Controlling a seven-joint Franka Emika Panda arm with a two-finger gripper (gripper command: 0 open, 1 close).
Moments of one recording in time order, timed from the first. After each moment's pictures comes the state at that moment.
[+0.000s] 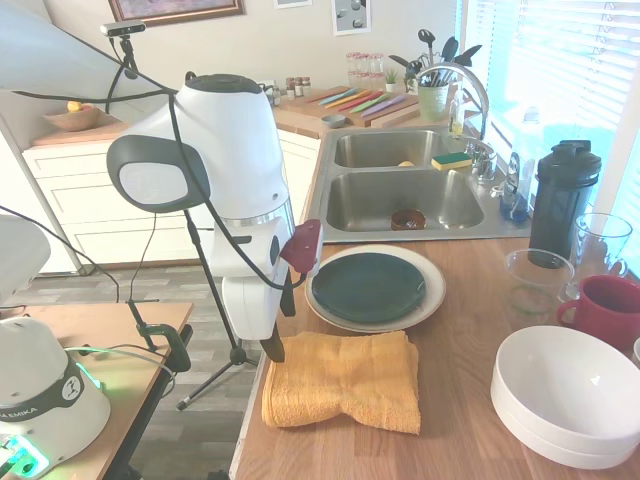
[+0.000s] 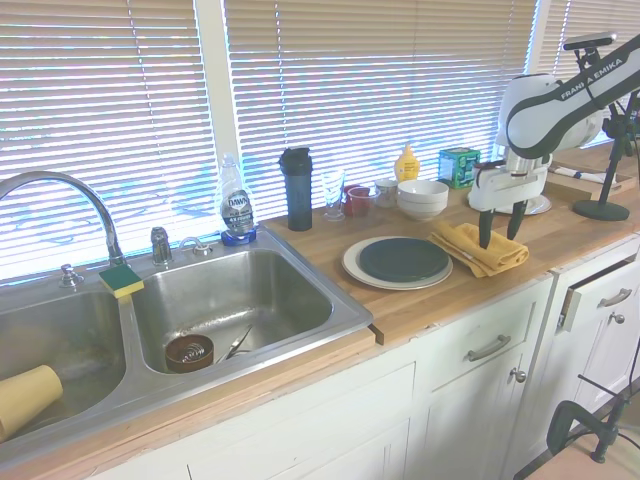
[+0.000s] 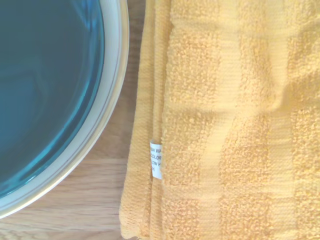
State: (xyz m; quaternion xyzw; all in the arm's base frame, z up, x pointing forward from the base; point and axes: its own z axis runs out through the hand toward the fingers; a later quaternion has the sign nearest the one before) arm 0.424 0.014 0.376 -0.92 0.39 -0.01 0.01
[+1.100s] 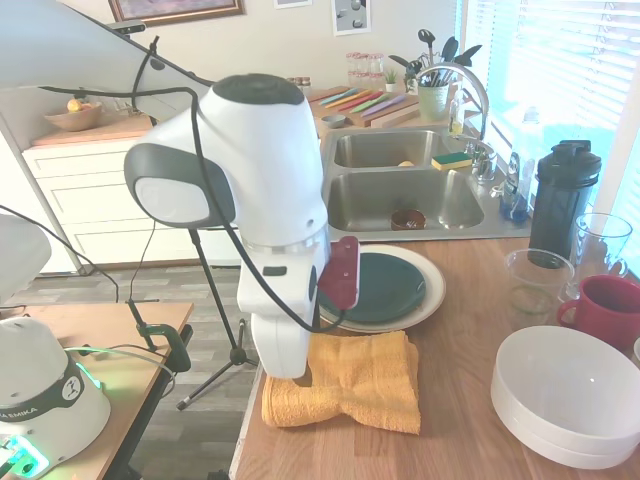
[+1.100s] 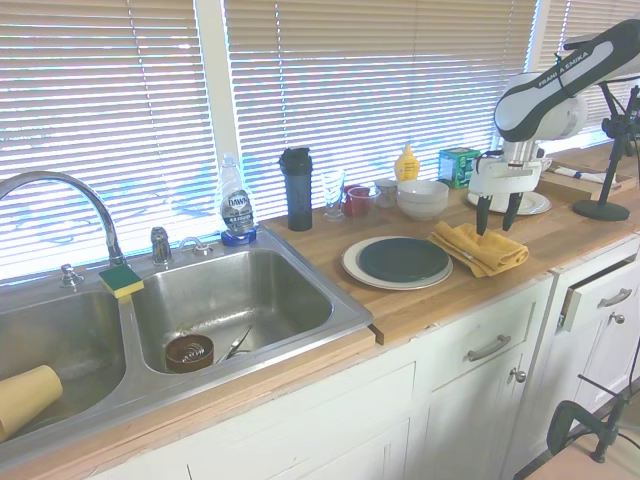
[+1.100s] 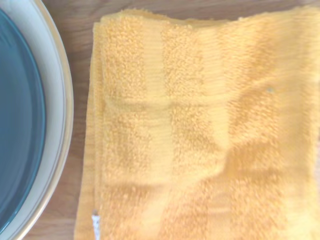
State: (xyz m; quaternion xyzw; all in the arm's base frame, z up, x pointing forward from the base) arm 0.476 -0.048 0.371 -0.91 0.40 0.03 0.06
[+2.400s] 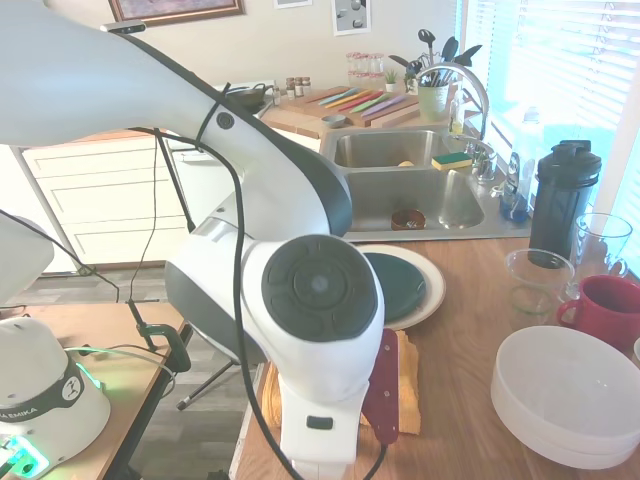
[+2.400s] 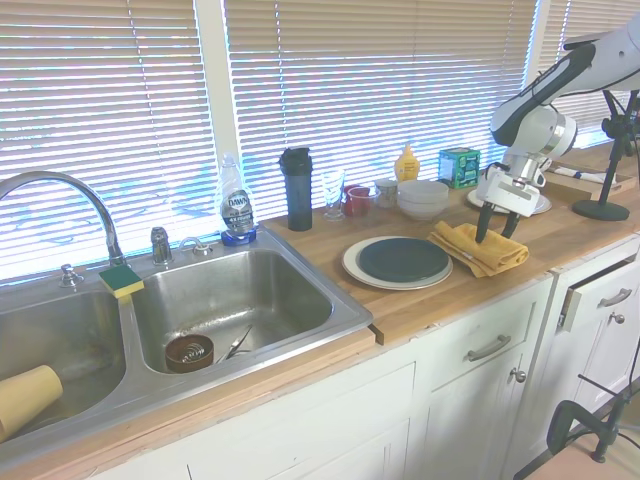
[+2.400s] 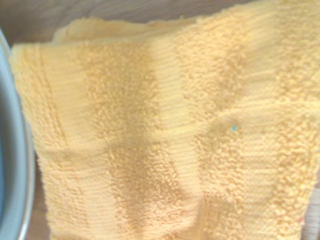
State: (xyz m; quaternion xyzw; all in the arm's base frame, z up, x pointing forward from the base) arm 0.507 -0.124 0.310 -0.89 0.40 0.13 0.19
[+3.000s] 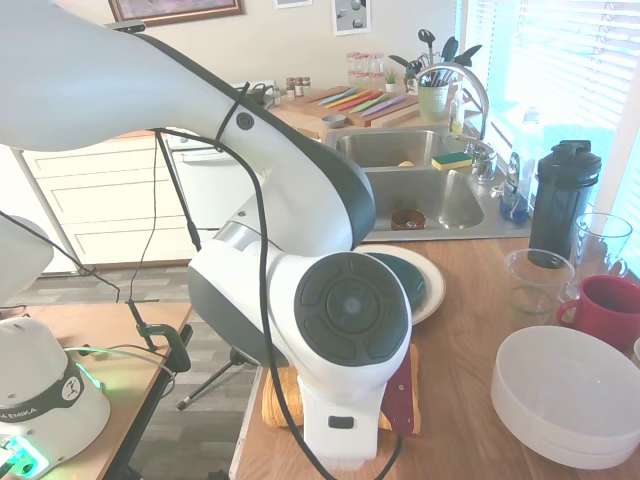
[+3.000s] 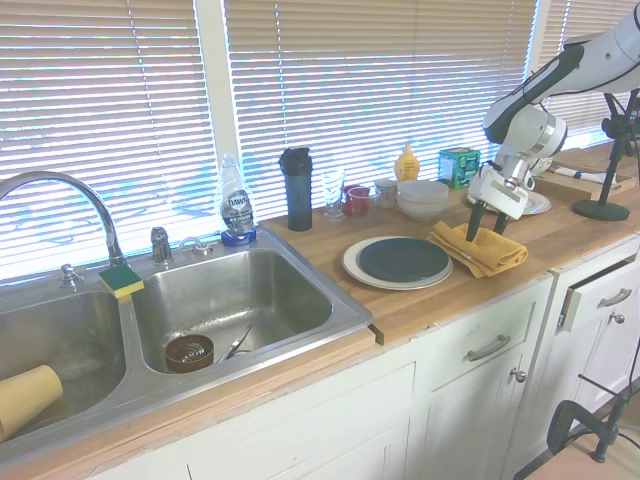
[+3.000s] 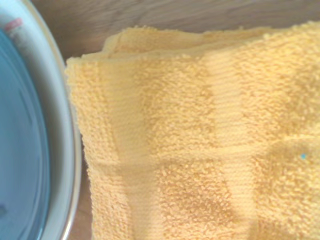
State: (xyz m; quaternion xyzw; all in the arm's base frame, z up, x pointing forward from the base) arm 0.522 -0.102 0.307 -0.89 0.37 0.15 0.21
